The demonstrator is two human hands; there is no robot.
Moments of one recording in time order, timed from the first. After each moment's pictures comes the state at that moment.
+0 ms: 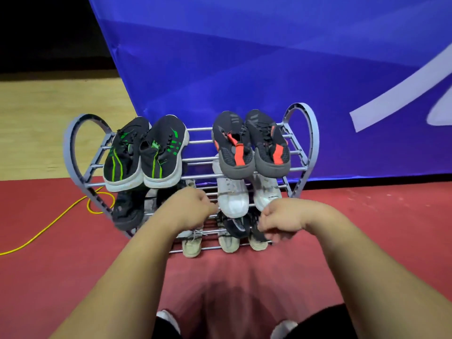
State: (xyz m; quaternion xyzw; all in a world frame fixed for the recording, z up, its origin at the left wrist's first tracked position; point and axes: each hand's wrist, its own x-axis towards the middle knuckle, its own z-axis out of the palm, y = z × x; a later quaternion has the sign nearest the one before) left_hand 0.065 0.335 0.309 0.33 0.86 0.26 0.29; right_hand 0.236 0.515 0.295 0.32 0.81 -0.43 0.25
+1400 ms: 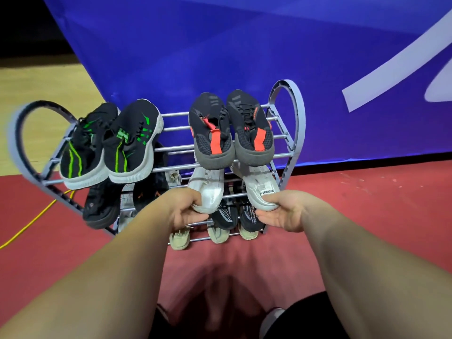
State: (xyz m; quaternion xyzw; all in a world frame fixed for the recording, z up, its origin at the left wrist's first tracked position) left_hand 0.058 0.401 0.233 -0.04 0.69 0.49 0.53; right_hand 0.249 0.577 0.203 0.55 0.38 -0.75 0.00
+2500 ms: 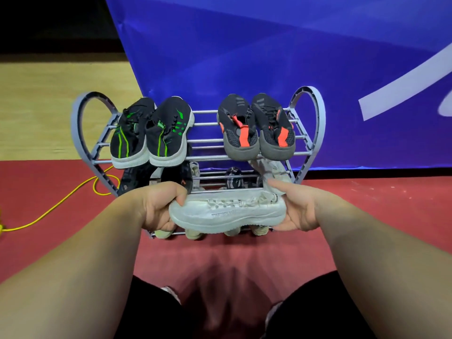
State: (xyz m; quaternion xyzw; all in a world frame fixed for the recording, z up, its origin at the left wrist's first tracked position) left_hand 0.022 0.292 0.280 0.01 0.69 0.35 0.63; right_hand 0.249 0.540 0.249 0.47 0.46 -0.73 0.19
